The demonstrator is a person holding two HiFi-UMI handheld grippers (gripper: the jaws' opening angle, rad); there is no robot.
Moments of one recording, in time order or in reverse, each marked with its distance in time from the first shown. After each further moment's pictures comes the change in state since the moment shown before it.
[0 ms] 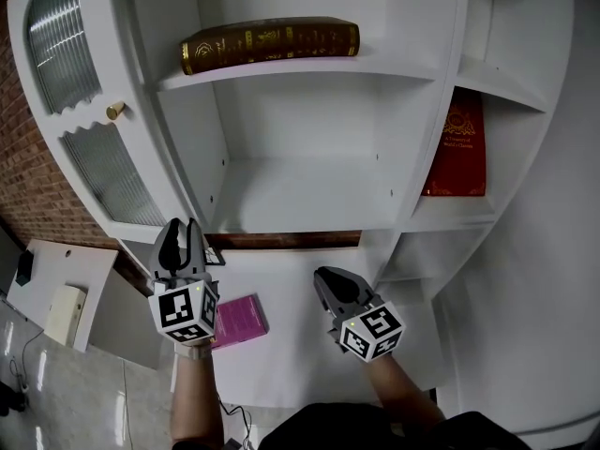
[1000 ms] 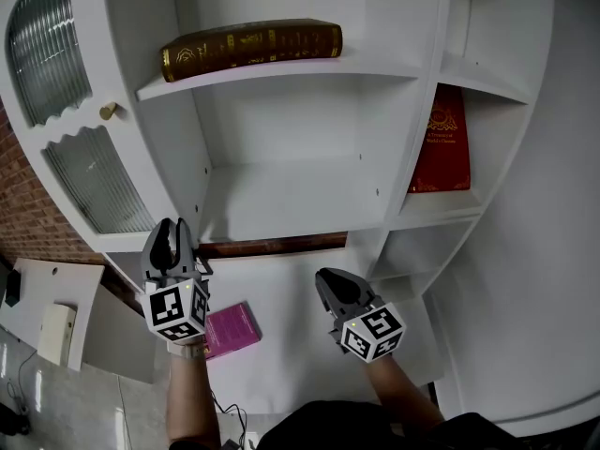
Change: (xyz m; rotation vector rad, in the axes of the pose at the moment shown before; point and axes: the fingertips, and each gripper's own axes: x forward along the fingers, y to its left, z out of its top) left arm 0.024 0.001 -0.007 -0.024 -0.020 -0.048; right arm -0.012 -0.019 -0.001 -0.013 -0.003 -0.099
